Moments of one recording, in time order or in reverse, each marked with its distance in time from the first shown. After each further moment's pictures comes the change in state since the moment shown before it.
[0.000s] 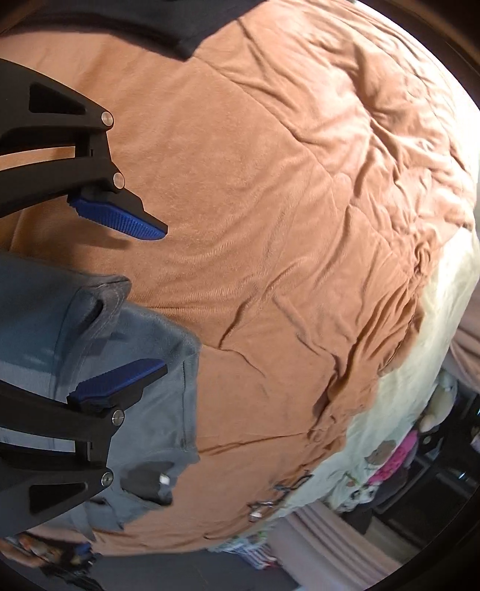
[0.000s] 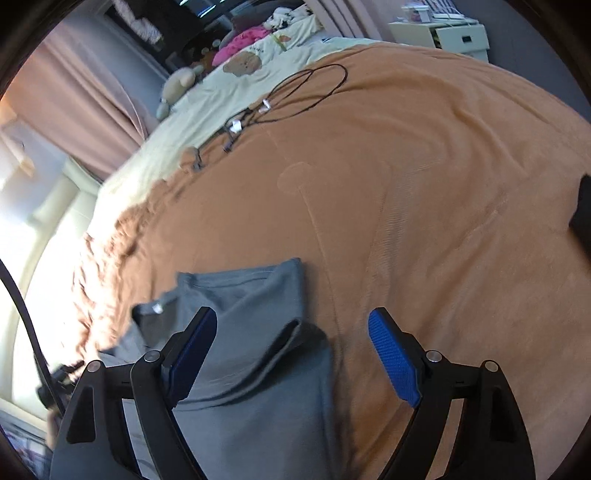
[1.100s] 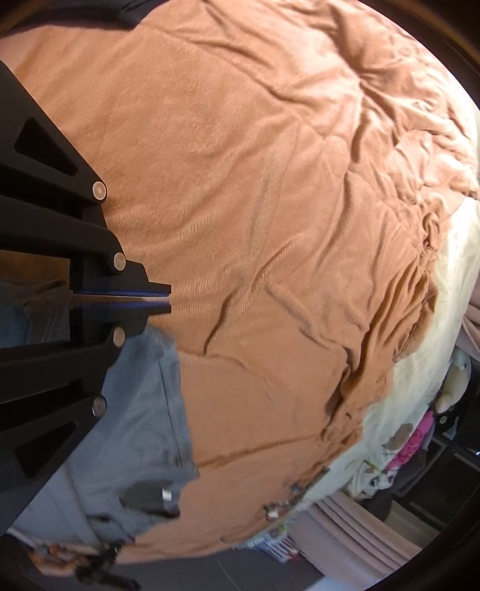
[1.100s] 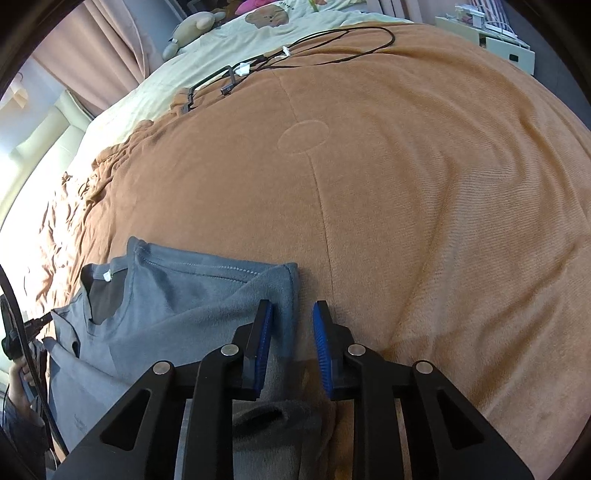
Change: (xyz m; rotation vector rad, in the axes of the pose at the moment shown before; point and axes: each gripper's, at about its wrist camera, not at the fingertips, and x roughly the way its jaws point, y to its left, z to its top) left arm 0.041 0.003 0.024 0.058 0.027 -0.083; right arm 0.074 0.017 0.036 -0.155 0.136 -0.049
